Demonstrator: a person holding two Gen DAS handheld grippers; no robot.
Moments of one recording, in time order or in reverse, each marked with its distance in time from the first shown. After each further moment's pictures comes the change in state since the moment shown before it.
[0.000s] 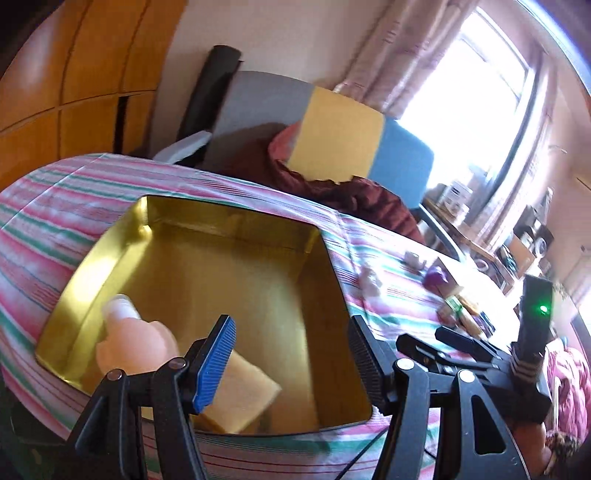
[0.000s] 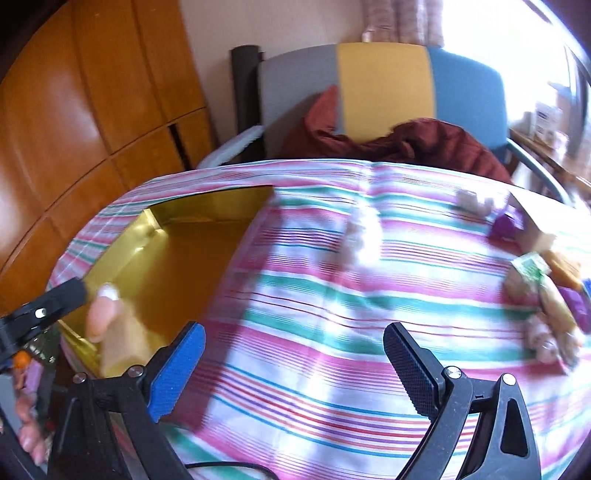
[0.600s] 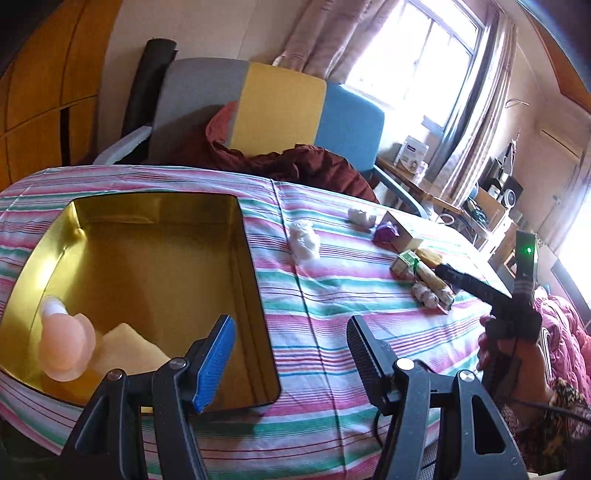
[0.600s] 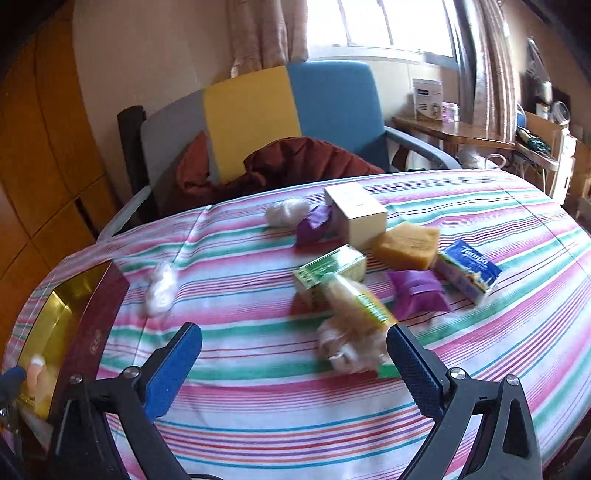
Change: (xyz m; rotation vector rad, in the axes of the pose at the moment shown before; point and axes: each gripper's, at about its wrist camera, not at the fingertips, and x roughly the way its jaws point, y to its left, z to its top) left arm 0.015 -0.071 -0.017 0.148 0.096 -0.110; right arm -0.060 -0.173 -0.007 0.267 -0.149 -0.268
